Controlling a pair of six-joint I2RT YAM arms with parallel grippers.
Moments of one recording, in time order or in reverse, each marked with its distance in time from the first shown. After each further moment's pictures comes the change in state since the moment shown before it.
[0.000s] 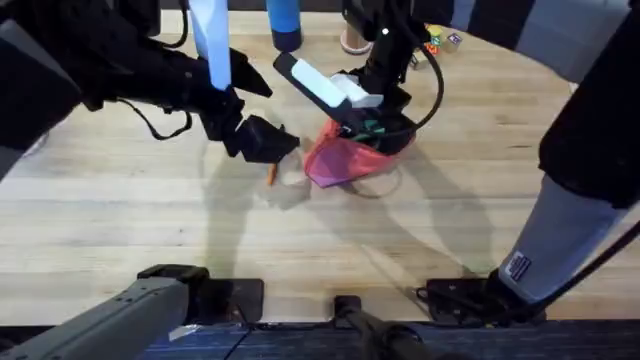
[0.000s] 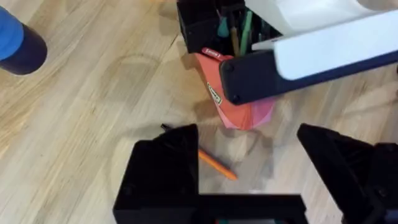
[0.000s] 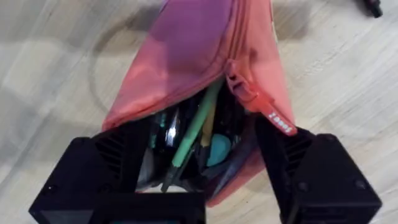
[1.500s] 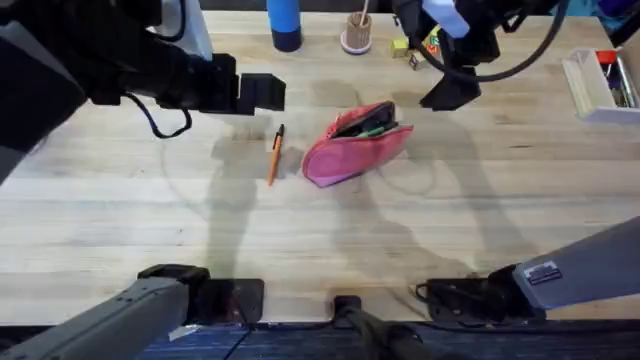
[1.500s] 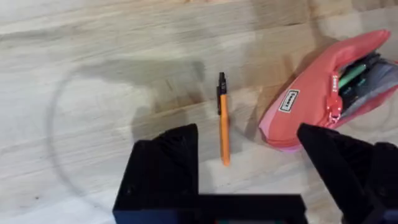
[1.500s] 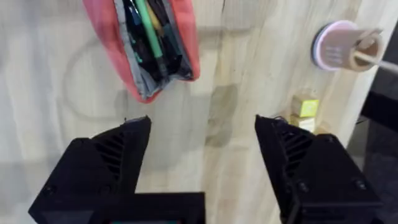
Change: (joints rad) left arm -0.015 0.000 0.000 0.088 -0.408 -0.867; right arm -0.254 -0.316 -0.001 0.033 -0.005 0.371
